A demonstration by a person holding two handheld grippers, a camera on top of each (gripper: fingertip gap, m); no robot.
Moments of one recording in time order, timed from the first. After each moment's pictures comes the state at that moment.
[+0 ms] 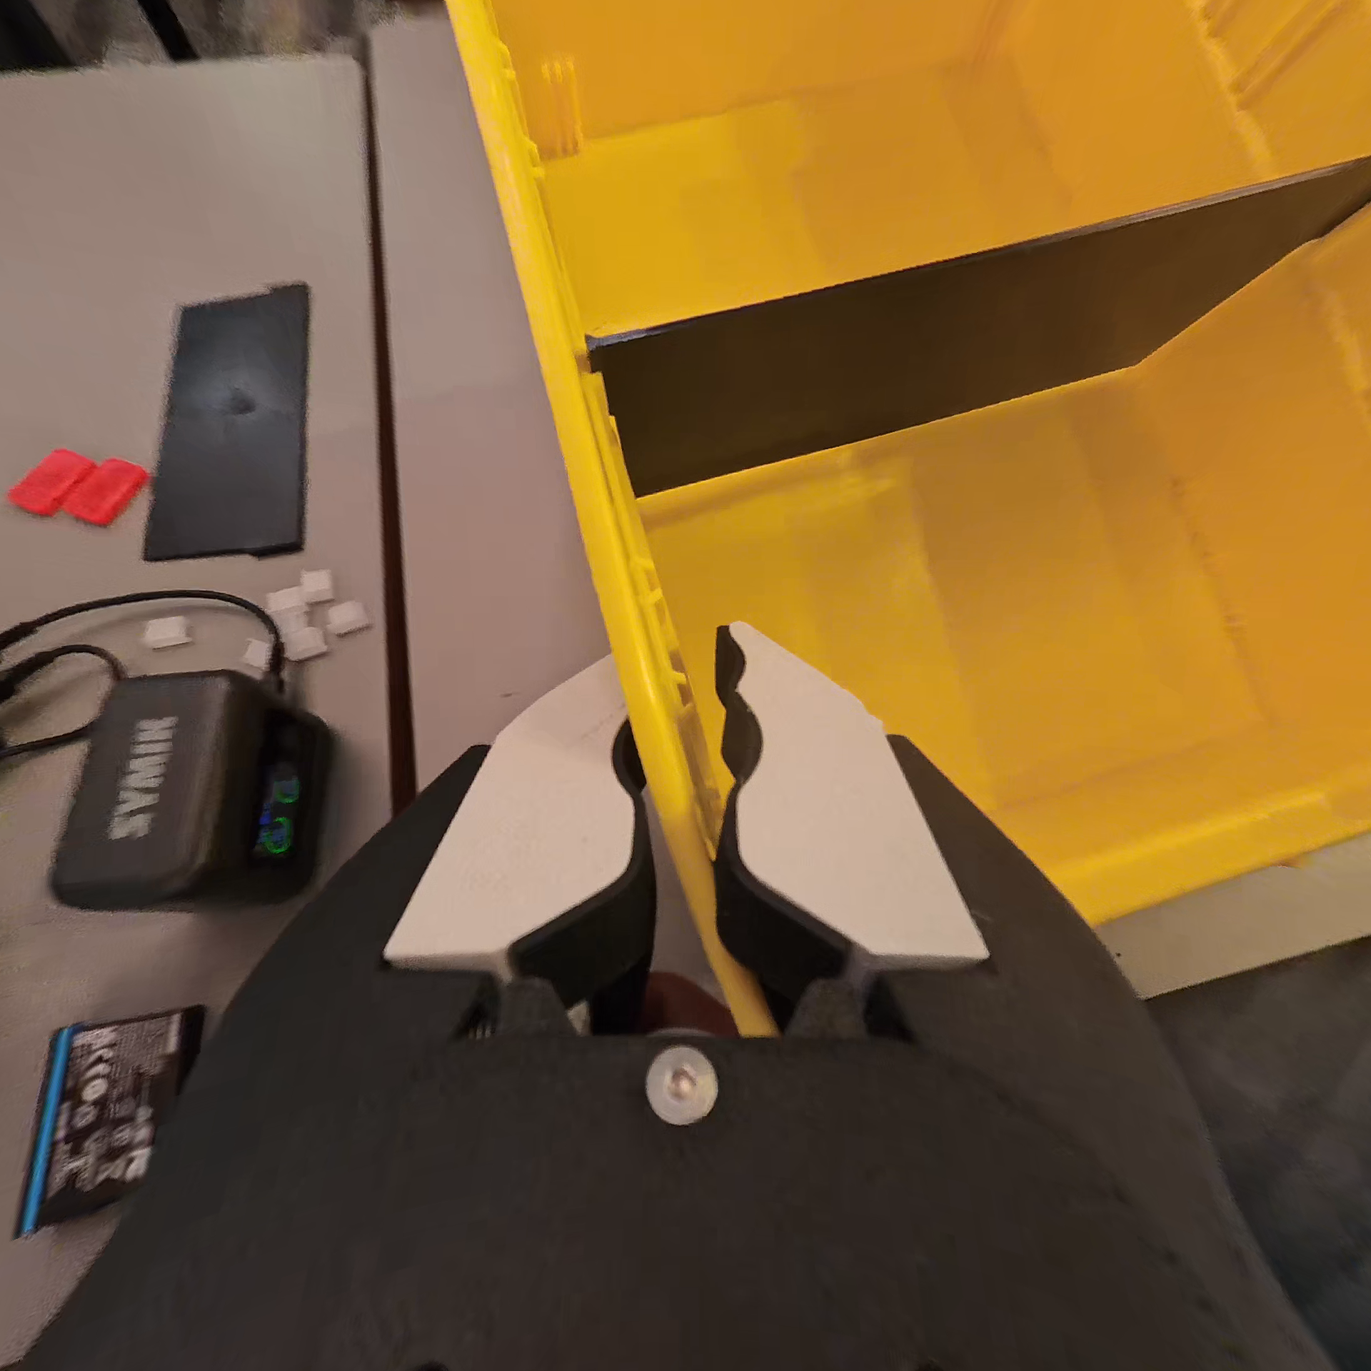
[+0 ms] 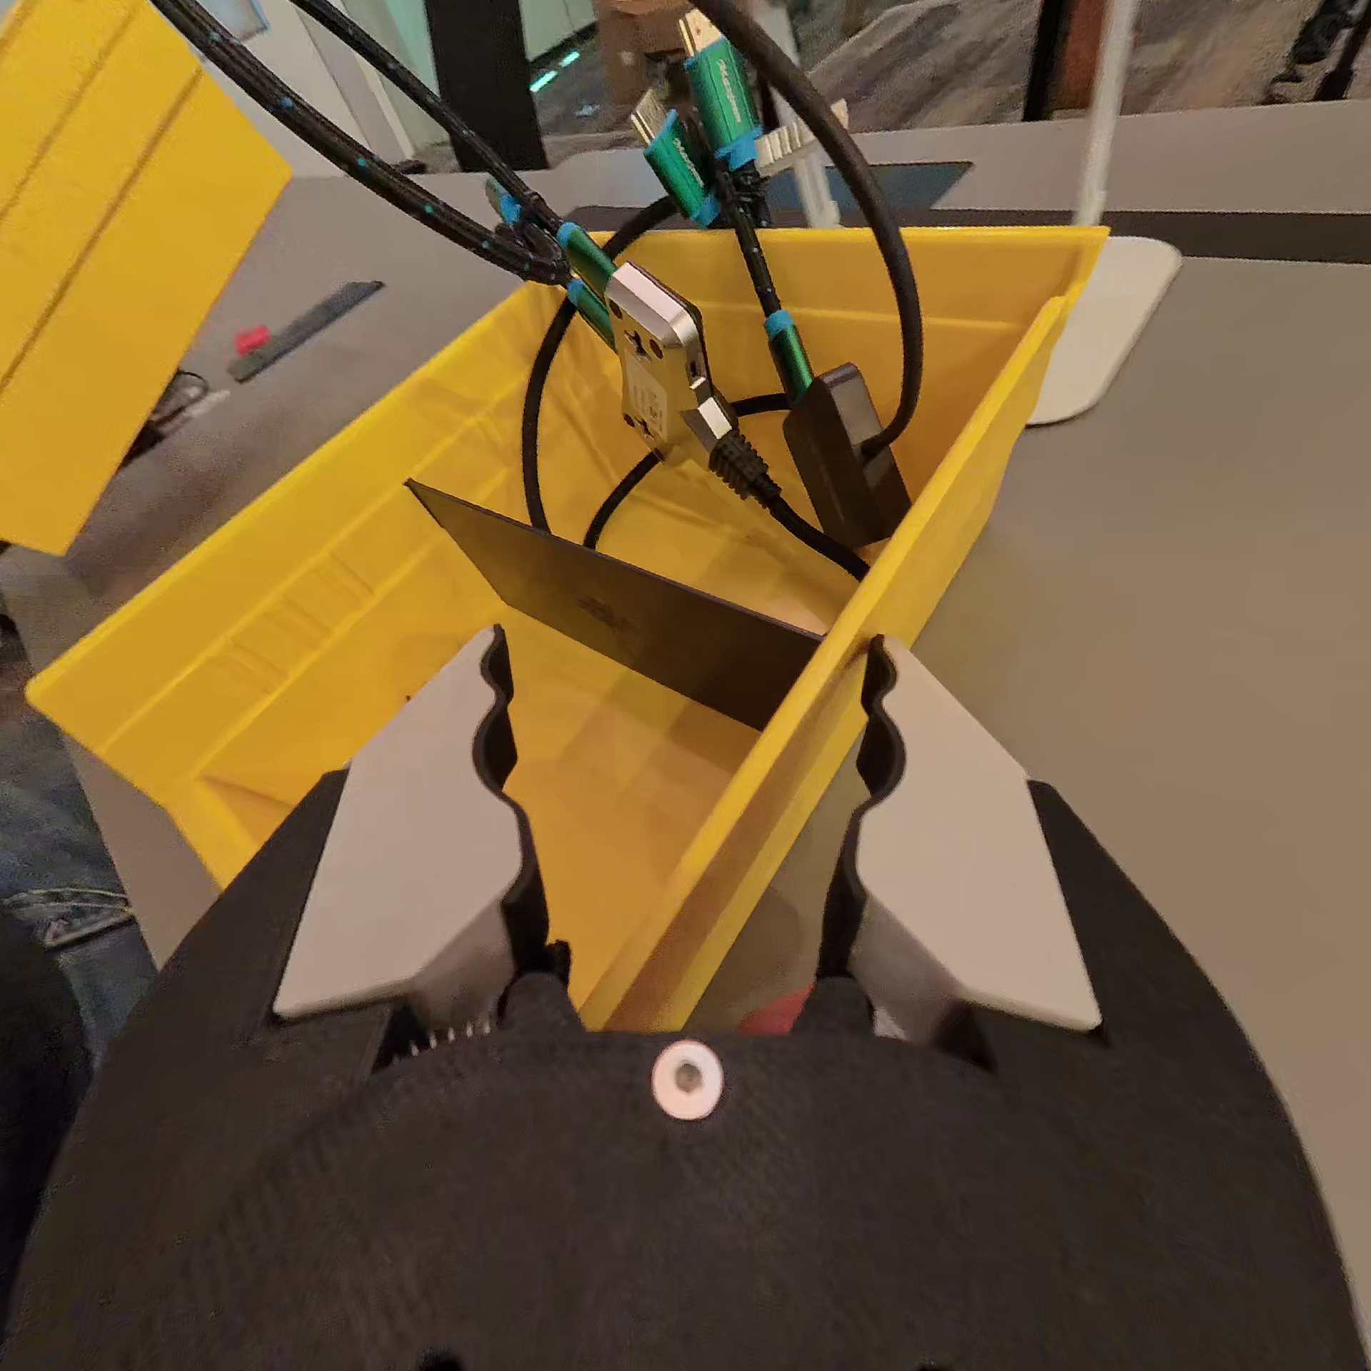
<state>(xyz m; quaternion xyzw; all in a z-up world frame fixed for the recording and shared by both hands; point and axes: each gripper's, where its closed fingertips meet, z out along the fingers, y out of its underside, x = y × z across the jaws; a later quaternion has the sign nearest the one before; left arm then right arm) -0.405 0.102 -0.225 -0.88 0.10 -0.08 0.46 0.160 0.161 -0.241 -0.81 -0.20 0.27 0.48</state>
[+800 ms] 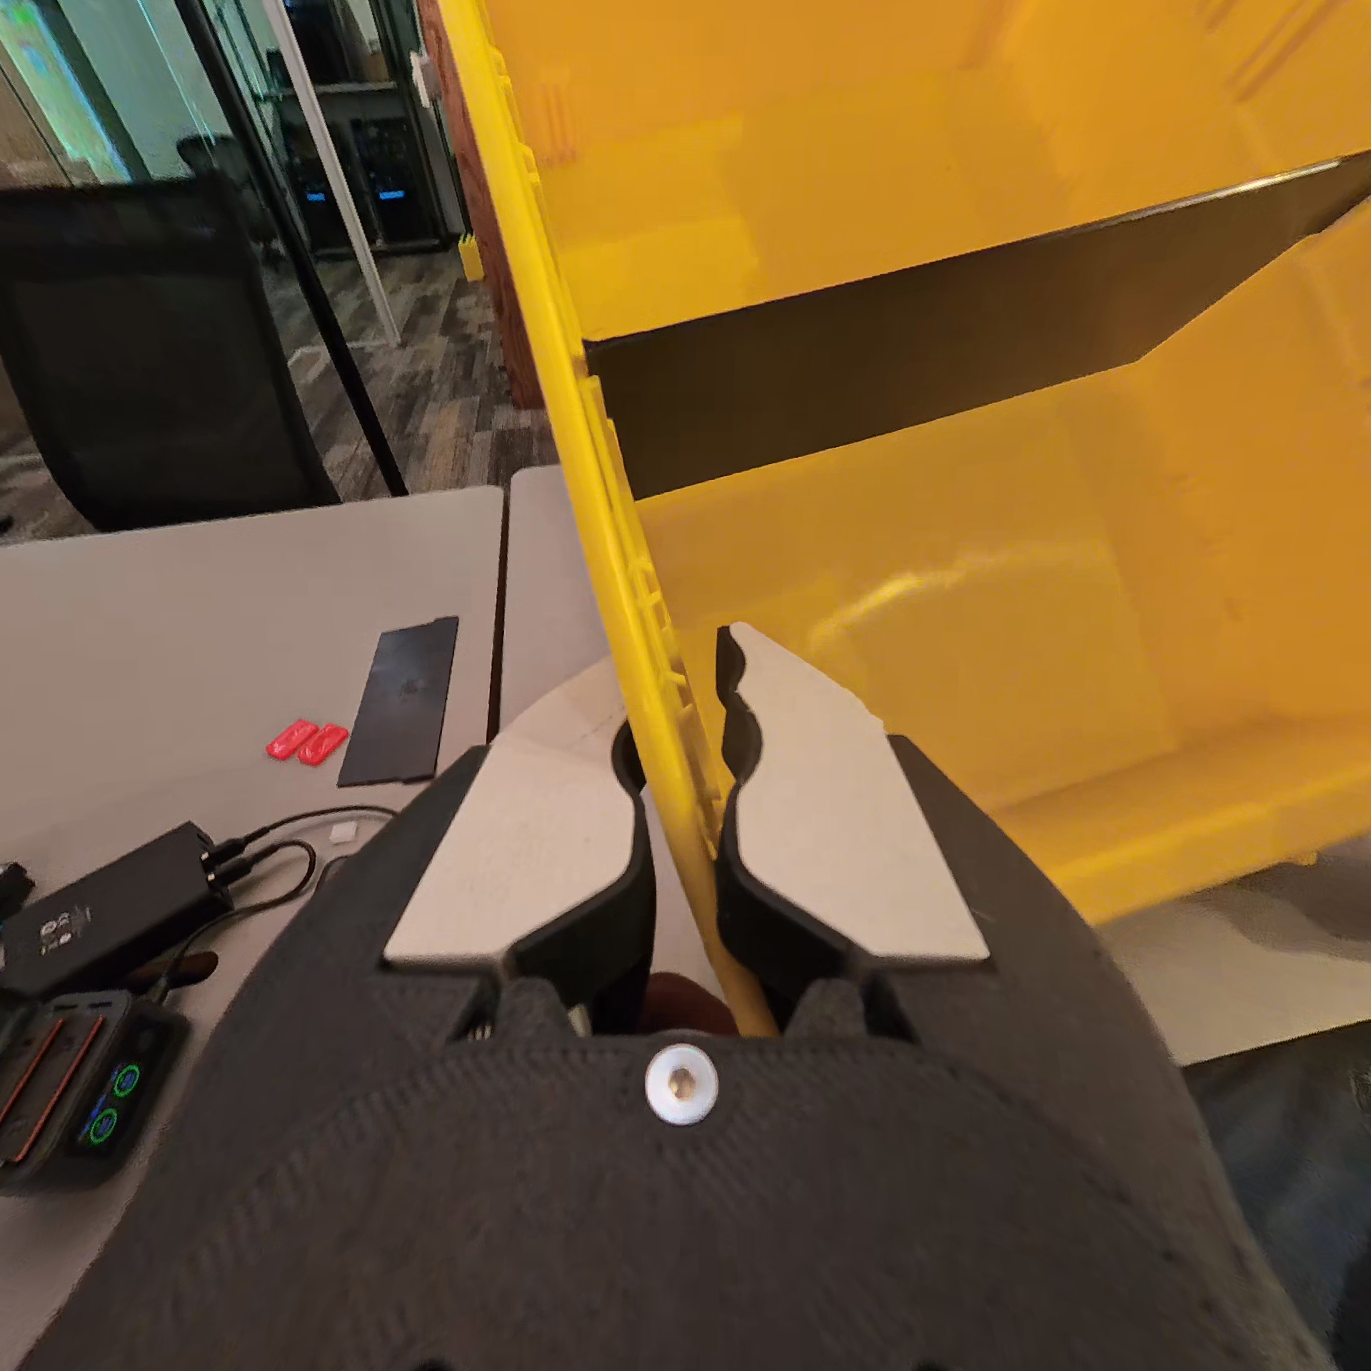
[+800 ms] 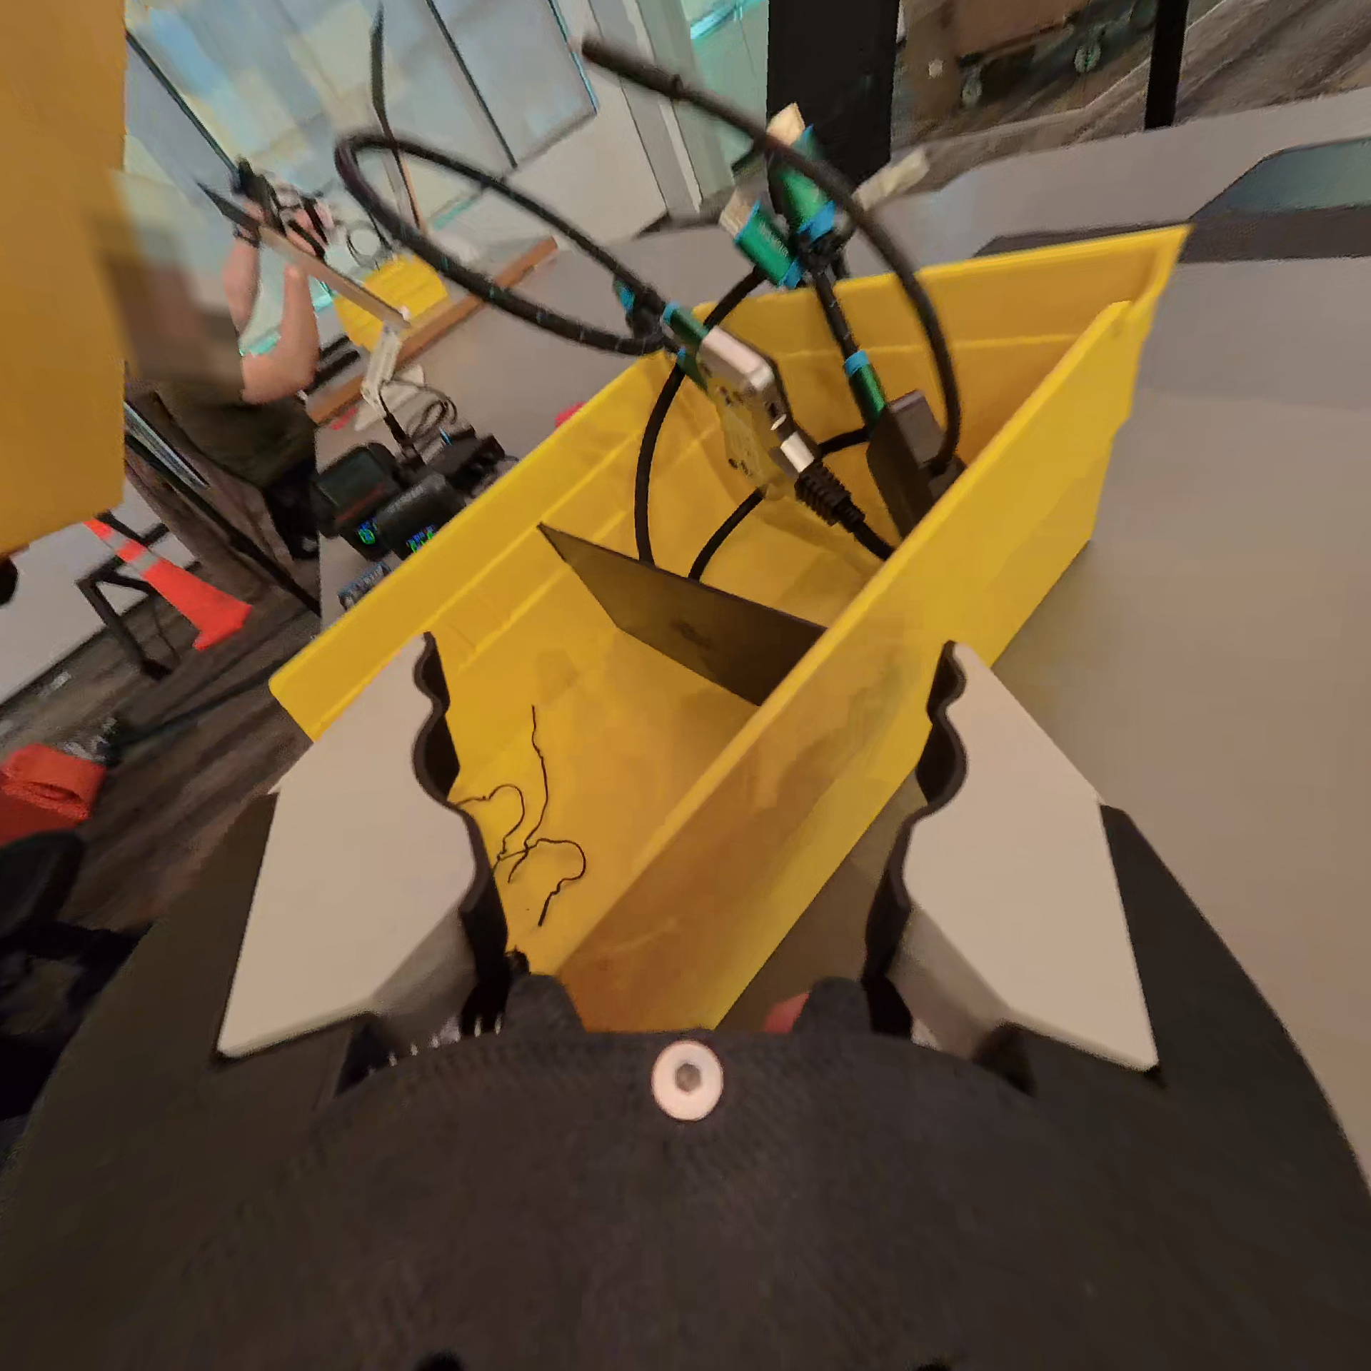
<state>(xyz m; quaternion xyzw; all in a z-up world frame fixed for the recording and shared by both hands) -0.390 0.064 -0.078 -0.77 0.10 -0.05 0.62 -0.113 0.177 -0.225 -0.75 -0.26 0.43 0.44</state>
